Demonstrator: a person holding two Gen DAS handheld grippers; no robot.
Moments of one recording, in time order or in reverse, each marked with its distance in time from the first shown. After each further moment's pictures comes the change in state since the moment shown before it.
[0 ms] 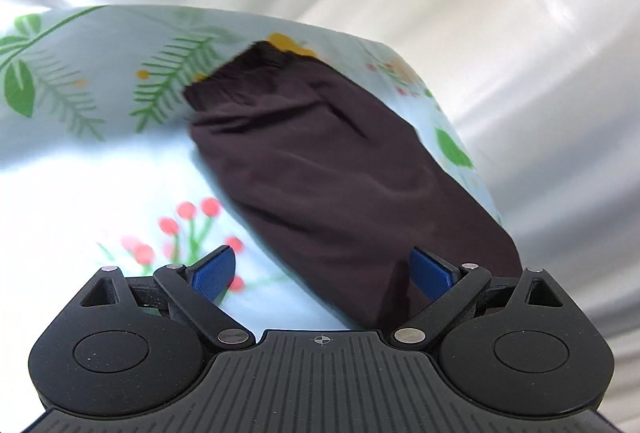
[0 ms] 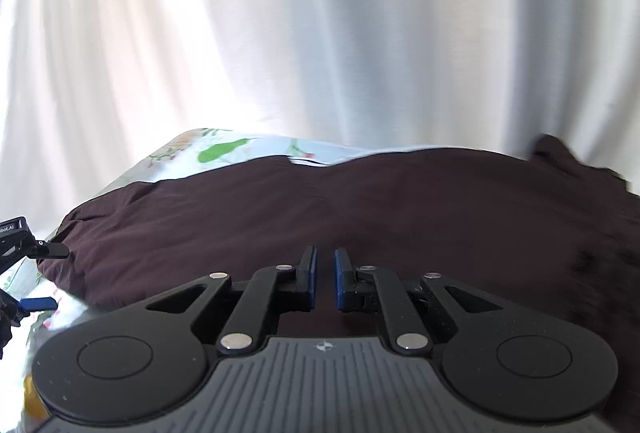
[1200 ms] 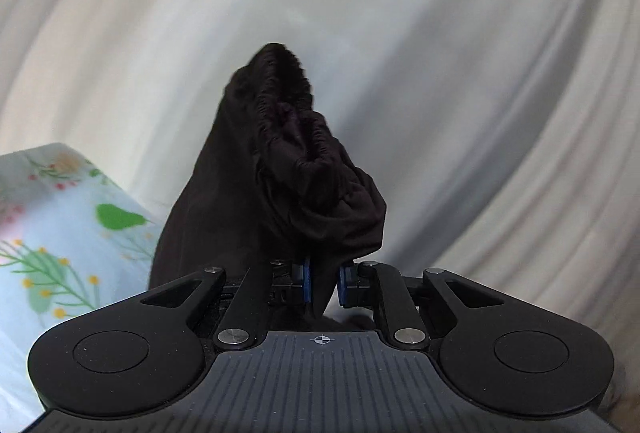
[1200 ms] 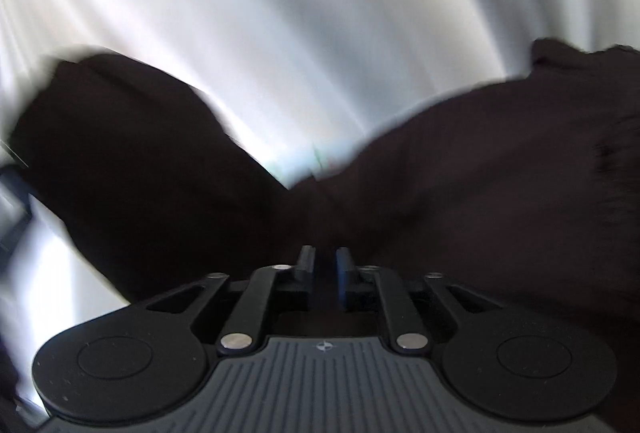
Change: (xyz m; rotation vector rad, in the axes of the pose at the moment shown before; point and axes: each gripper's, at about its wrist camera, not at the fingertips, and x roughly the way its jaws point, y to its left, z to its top) left arm -0.094 -0.193 -0.073 0.525 -0.135 -0.679; right arm -0.043 -0.079 -0.026 0.439 -0.062 0.296
